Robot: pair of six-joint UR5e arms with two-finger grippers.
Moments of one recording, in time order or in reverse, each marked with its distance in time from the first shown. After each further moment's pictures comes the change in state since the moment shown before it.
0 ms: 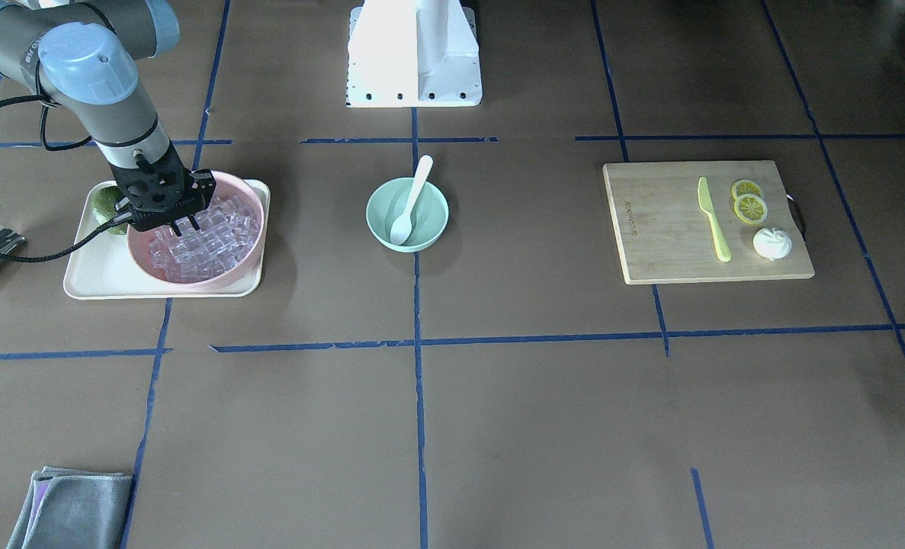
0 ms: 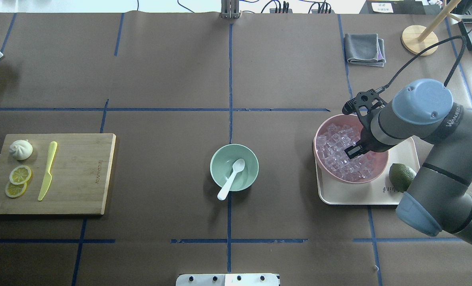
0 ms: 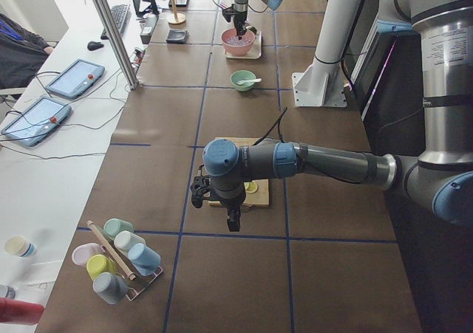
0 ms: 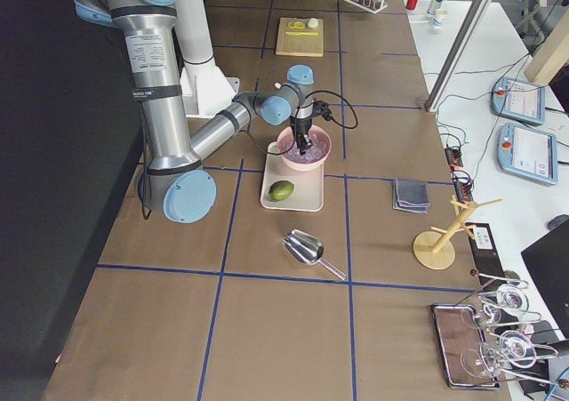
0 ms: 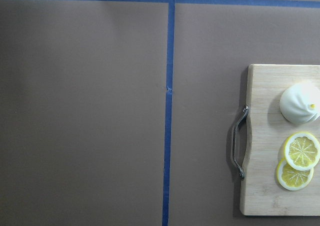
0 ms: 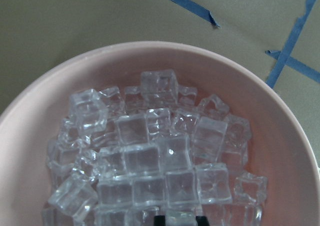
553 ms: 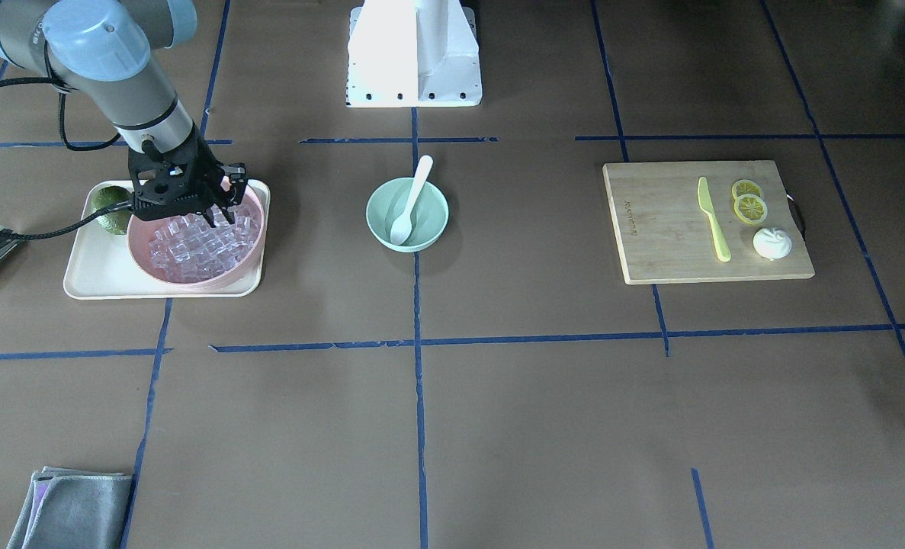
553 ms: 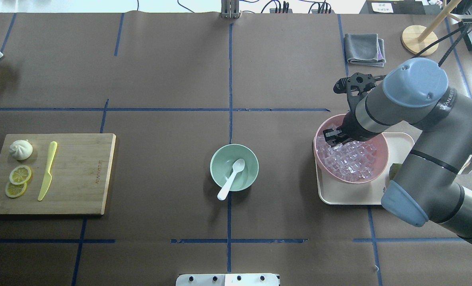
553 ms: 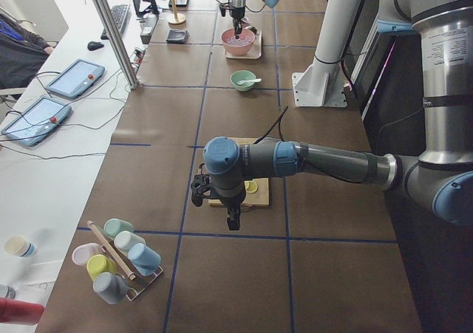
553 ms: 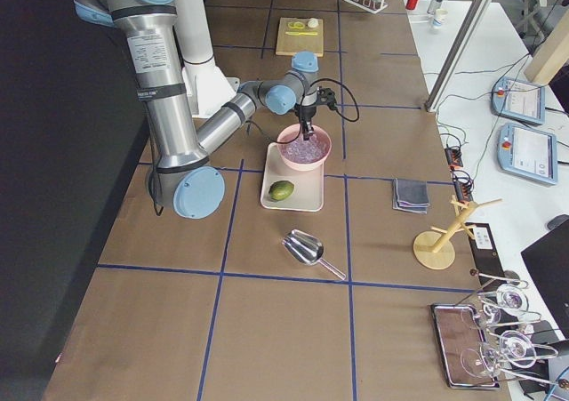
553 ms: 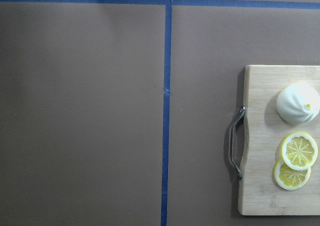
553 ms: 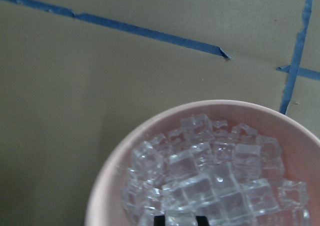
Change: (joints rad) left arm 0.000 0.001 -0.008 0.001 0.000 0.000; right arm -0.009 0.135 0.011 -0.035 0.047 0.429
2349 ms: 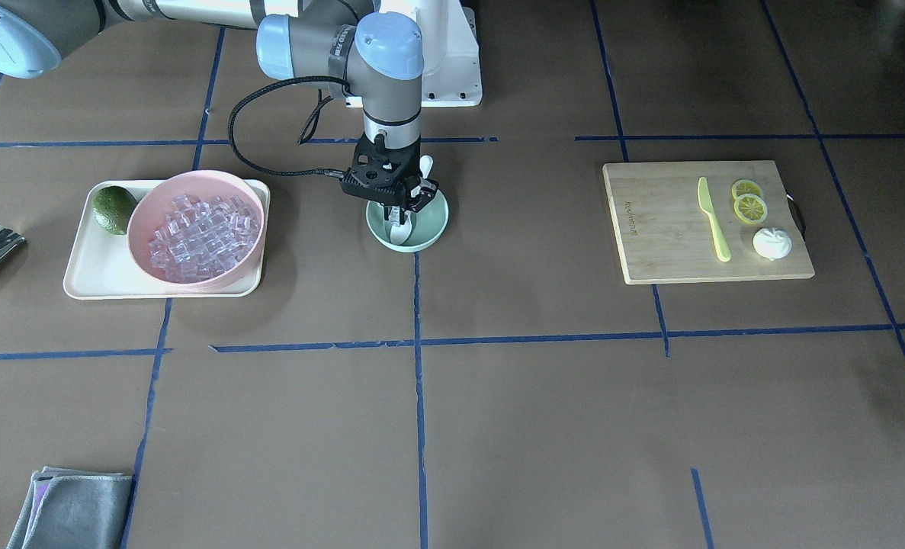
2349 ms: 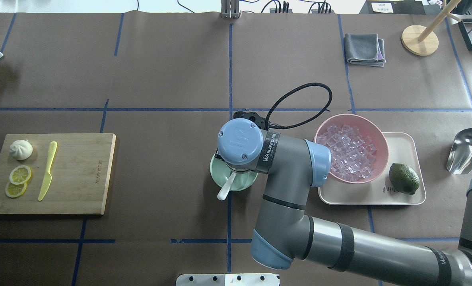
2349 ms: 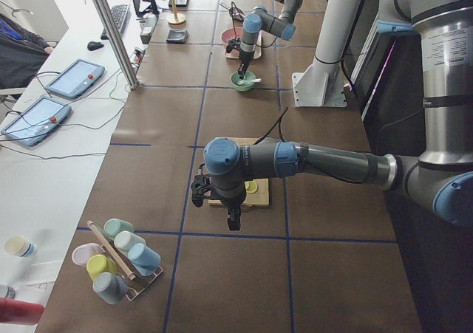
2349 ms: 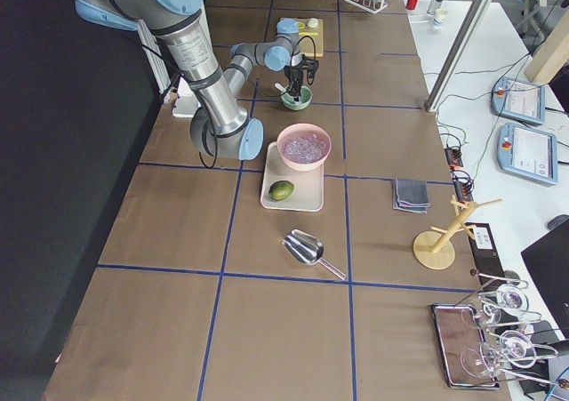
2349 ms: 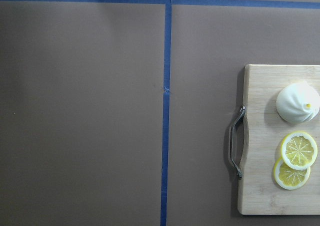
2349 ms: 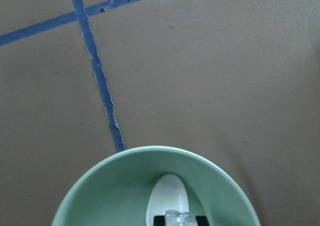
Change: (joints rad) left arm 0.000 0.009 -0.001 0.001 -0.001 0.000; right arm -0.299 0.424 -0.349 -0.068 -0.327 0.620
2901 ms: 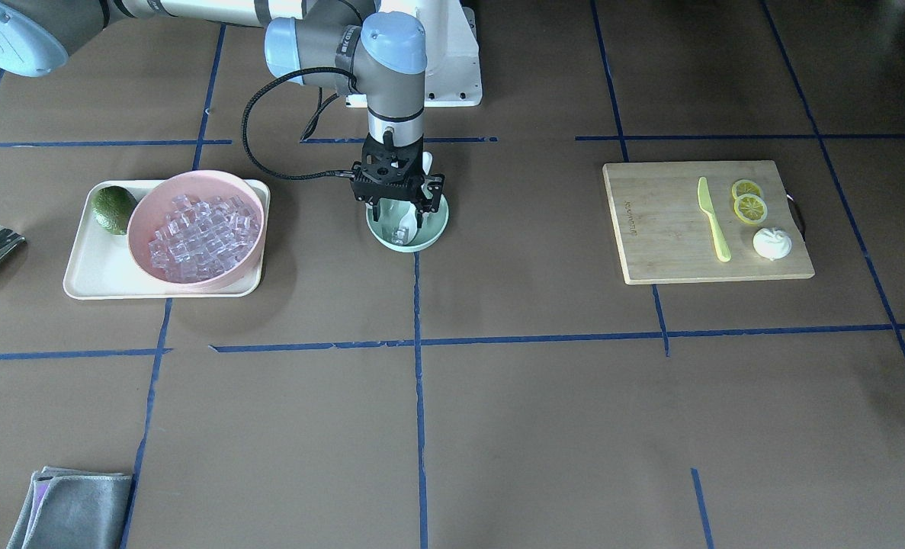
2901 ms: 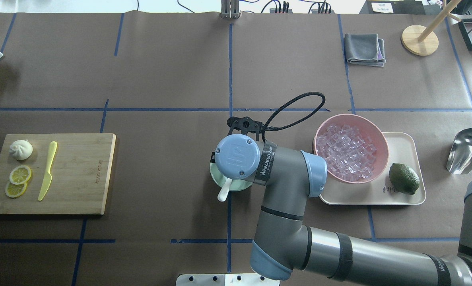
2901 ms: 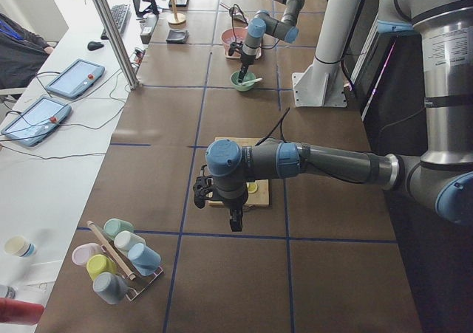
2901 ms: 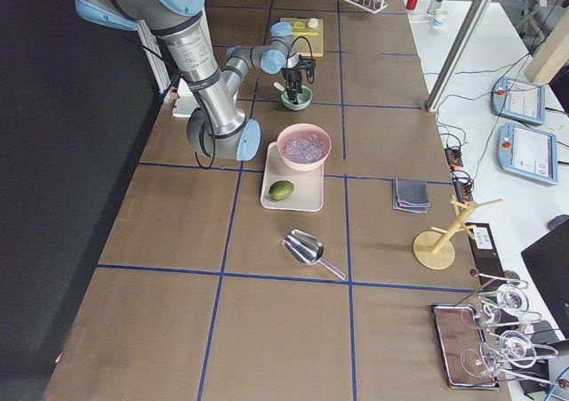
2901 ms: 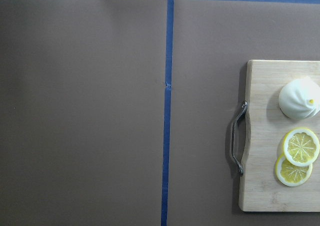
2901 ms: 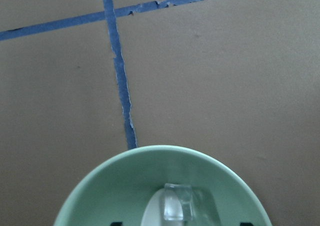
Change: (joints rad) left arm 0.000 0.004 -0.003 -0.001 -0.001 0.000; right arm -0.025 0.000 0.000 0.034 -0.087 -0.083
